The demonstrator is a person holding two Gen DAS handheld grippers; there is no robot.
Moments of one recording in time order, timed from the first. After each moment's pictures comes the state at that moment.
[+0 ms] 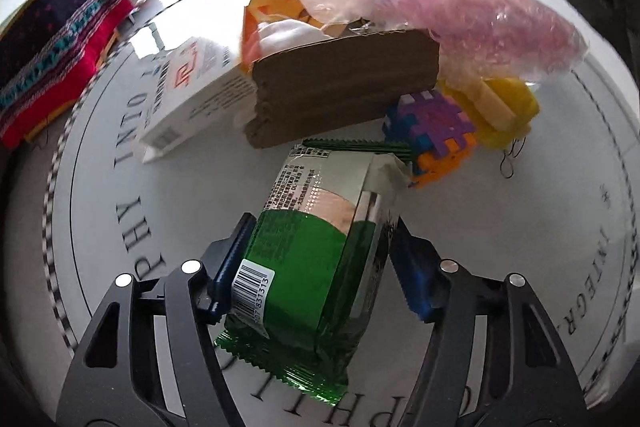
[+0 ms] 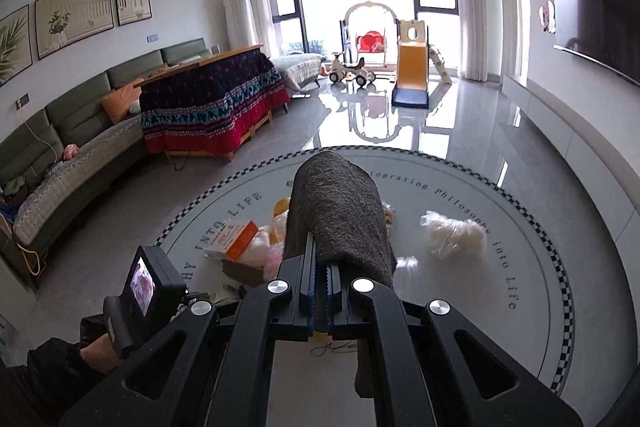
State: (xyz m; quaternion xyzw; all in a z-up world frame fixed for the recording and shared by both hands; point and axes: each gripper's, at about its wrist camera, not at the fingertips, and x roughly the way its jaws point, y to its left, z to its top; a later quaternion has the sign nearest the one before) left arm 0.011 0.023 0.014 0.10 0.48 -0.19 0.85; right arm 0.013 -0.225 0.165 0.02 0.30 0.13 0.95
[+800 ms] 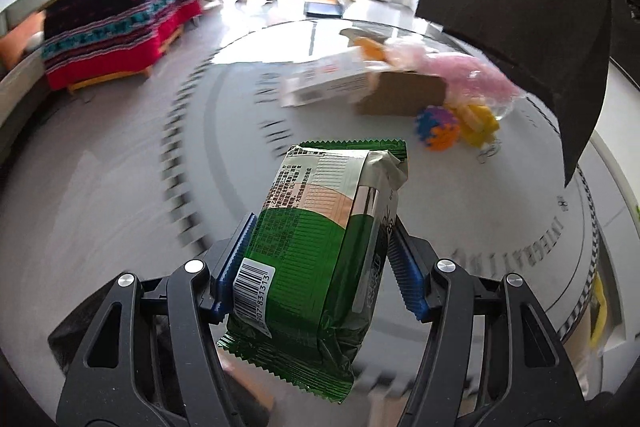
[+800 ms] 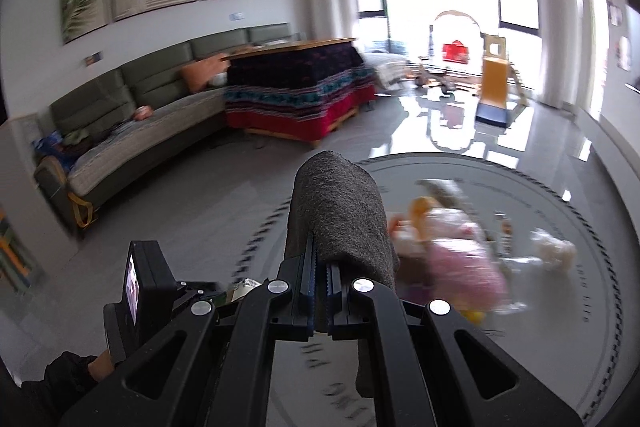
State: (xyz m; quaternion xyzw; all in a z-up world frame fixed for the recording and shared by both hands) left arm -0.108 0.133 0.062 0.00 0.41 -0.12 0.91; right arm -0.055 -0.074 0.182 -0.03 0.29 0.27 0.92
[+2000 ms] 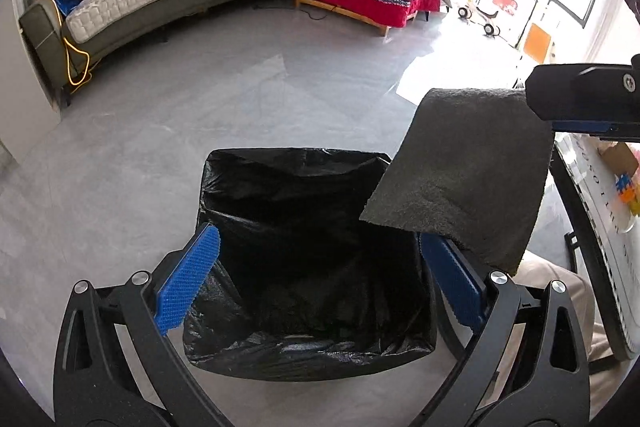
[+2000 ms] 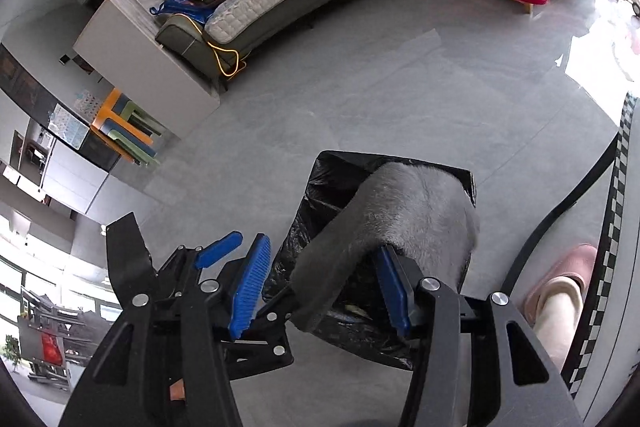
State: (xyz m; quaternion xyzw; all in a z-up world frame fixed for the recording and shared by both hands) left arm -0.278 0.374 -0.004 -0.17 0.41 0.22 0.87; right arm -0.126 0.266 0.058 -0.09 0.52 0.52 0.67
